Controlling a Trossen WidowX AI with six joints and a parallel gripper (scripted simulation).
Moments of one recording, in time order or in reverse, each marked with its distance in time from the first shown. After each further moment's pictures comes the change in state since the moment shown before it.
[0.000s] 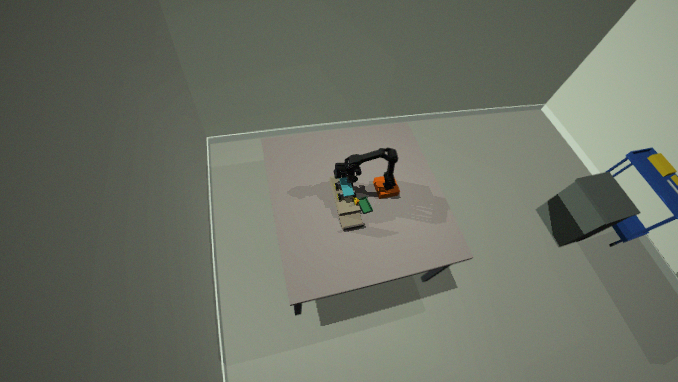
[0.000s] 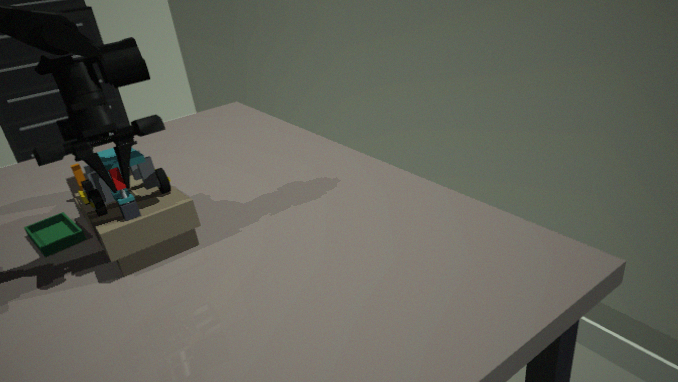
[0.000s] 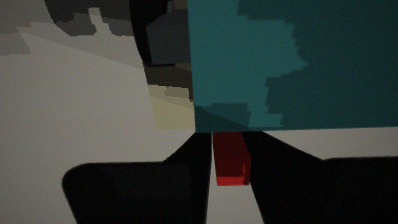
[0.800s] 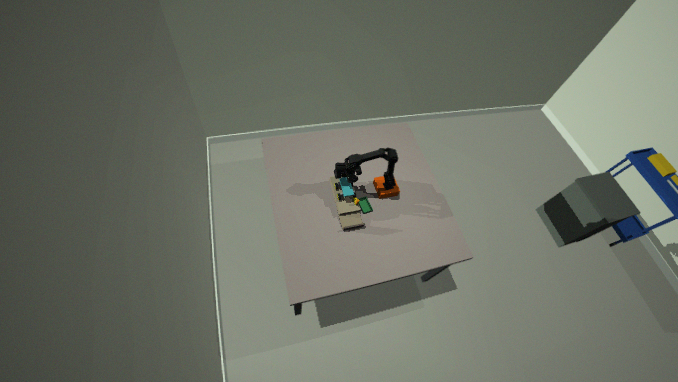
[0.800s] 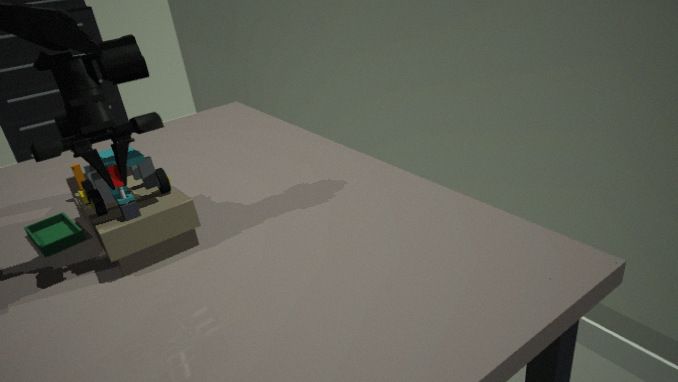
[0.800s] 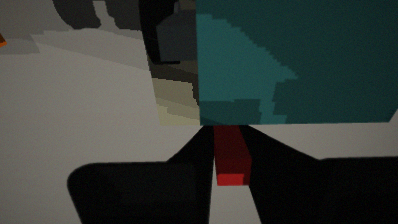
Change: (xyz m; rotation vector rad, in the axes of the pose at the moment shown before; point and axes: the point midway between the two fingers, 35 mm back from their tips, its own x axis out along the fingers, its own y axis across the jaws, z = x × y) arm -0.006 0.001 0.000 -0.010 0.002 0.010
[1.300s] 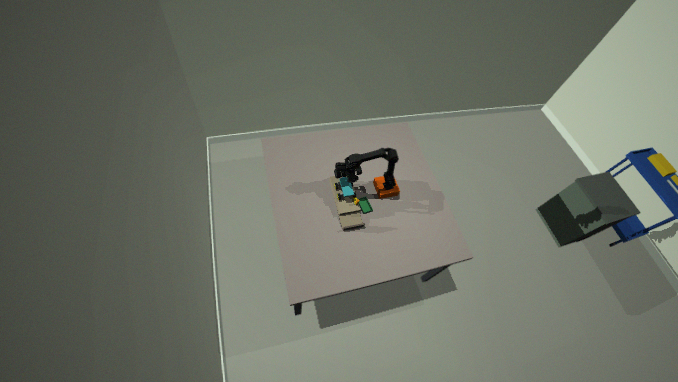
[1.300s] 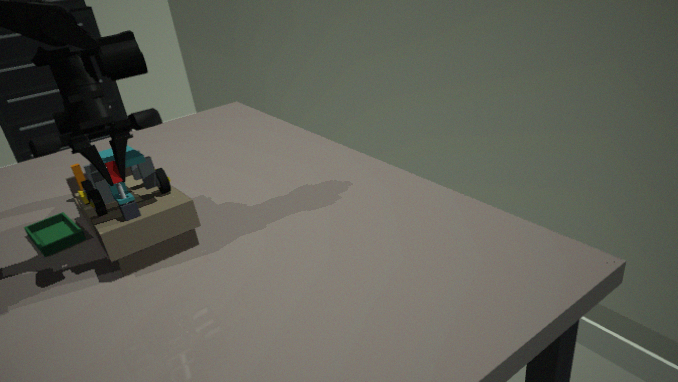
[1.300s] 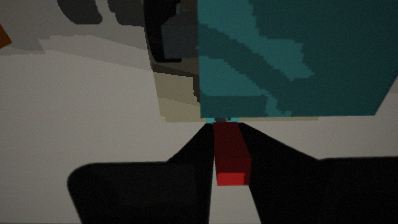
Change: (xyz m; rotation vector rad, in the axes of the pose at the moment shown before) arm -0.007 0.000 0.000 -0.004 -0.001 0.000
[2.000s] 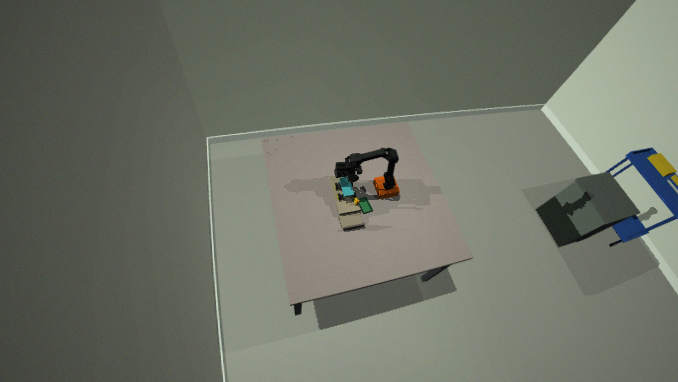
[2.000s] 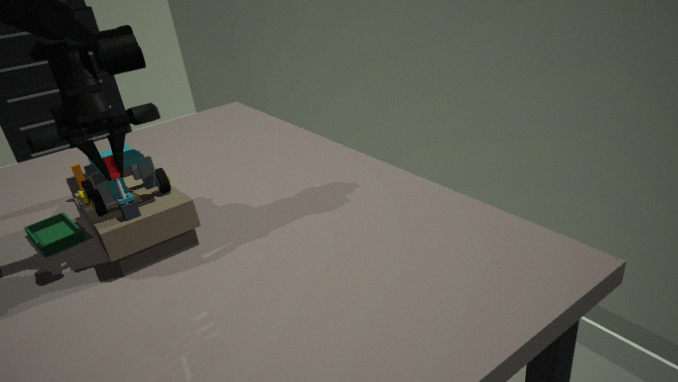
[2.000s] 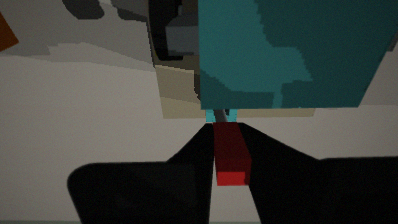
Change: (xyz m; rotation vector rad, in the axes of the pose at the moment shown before) arm -0.009 0.000 0.000 0.000 -0.002 0.000
